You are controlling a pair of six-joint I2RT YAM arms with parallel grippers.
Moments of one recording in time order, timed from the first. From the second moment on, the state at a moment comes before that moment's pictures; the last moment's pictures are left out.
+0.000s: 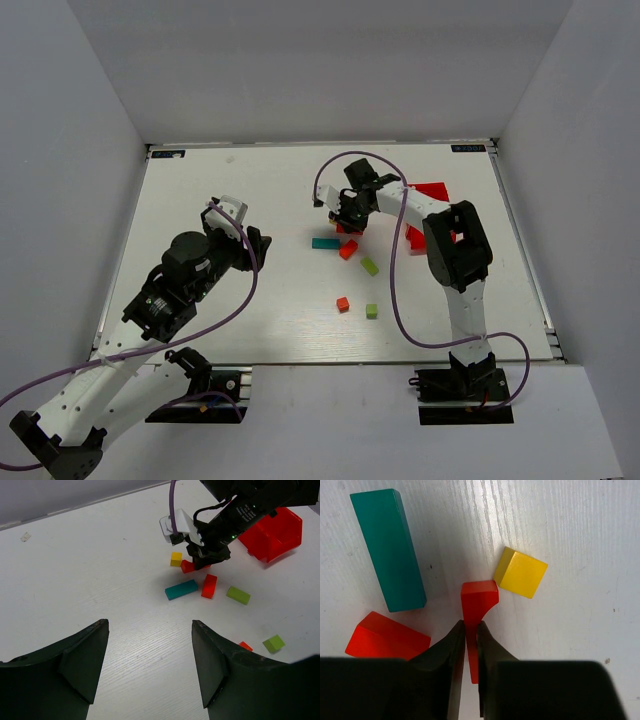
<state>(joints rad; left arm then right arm) -0.64 0.70 0.82 -0.32 -0.16 -0.08 0.52 2.14 1.63 -0.61 -0.34 -0.85</state>
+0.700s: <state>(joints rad) -0.64 0.70 0.82 -0.32 -0.15 -0.08 0.52 2.13 1.62 -0.64 -0.33 -0.85</state>
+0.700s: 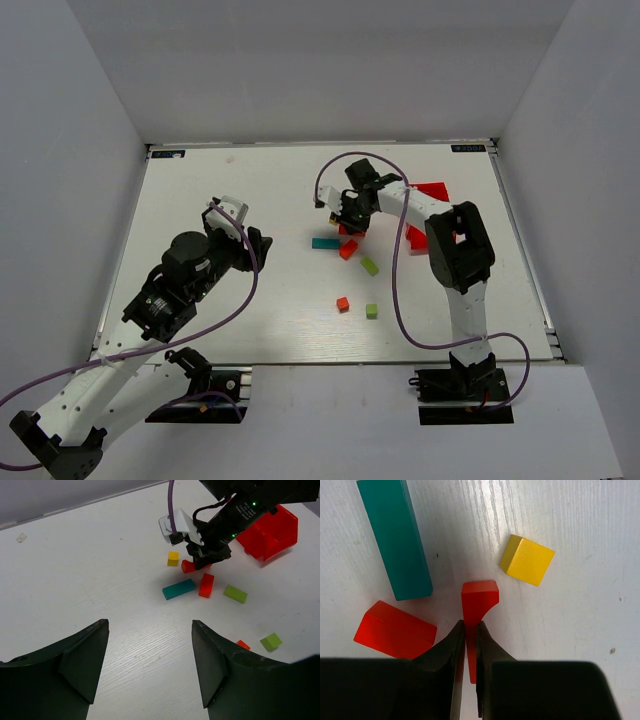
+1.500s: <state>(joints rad) -0.64 0.70 0.82 -0.32 -0.15 -0.08 0.52 2.01 1.49 -0.64 -0.23 -0.87</state>
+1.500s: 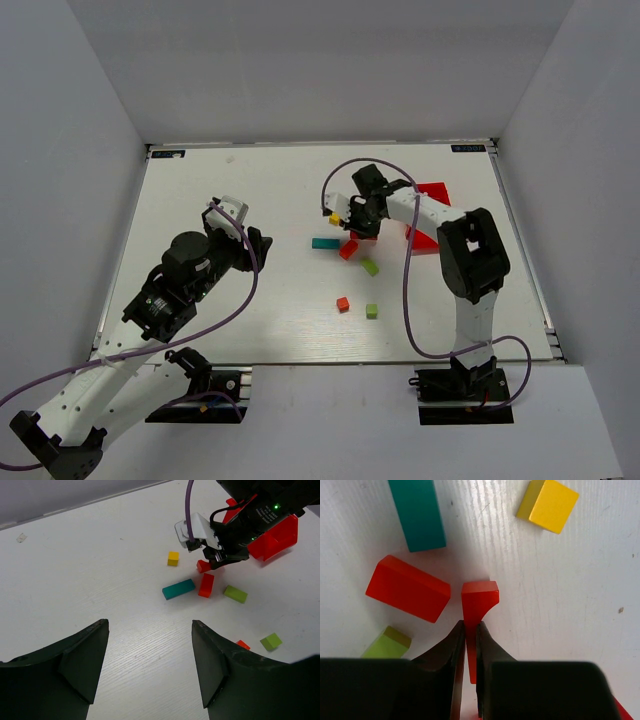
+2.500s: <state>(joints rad) -0.64 0.70 0.82 -0.32 -0.15 -0.08 0.60 1.93 1.41 -0.71 -0.31 -1.00</state>
